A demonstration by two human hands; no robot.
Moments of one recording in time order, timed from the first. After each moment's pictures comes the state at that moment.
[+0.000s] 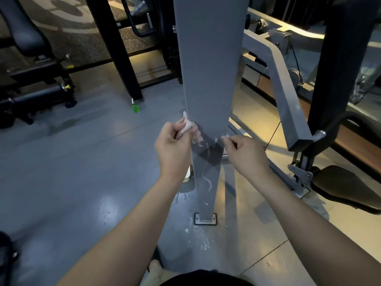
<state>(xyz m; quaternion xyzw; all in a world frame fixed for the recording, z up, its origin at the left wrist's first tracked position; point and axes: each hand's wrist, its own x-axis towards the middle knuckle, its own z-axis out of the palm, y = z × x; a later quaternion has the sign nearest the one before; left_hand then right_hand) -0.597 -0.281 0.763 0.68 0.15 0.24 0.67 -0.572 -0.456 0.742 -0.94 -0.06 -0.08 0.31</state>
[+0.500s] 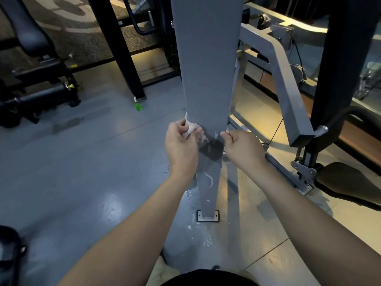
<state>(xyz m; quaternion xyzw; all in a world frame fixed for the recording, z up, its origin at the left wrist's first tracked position) -0.599 -0.300 0.753 0.73 0.18 0.22 0.62 -0.562 -0.452 0.733 -0.96 -0.05 -0.08 0.27</state>
